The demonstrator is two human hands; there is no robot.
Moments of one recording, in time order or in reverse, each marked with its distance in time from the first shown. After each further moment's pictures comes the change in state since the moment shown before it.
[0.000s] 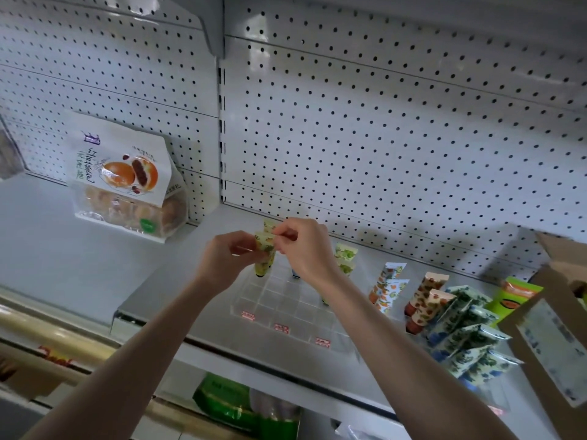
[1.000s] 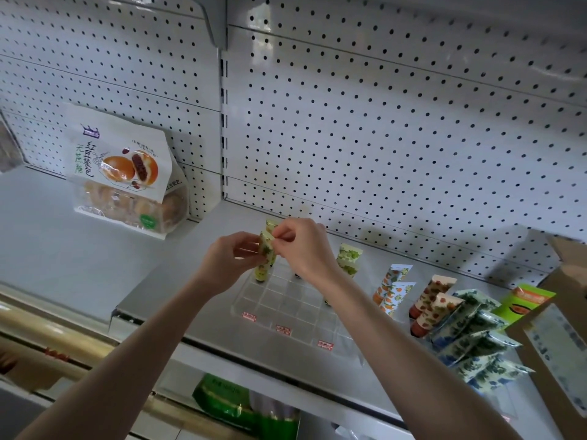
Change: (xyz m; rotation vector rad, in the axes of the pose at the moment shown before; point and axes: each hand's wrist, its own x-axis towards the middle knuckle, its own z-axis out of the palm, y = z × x) left_hand 0.006 -0.015 0.003 -0.019 -0.089 -0.049; right_hand 0.010 0.007 0.008 -0.035 -0.074 0.031
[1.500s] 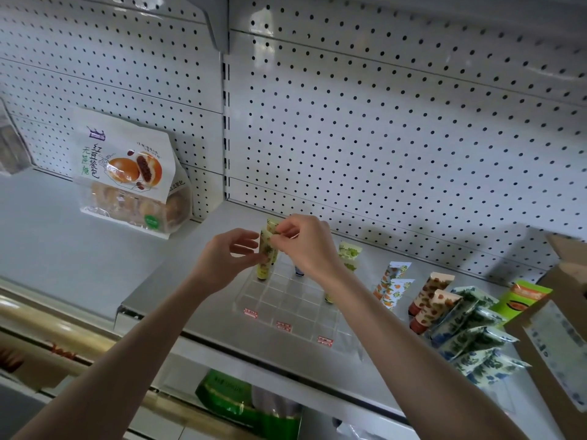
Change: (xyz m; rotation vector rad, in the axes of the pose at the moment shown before) left_hand -0.009 0.008 -0.008 0.069 0.031 -0.018; right_hand -0.003 0.000 -0.006 0.004 0.012 -0.011
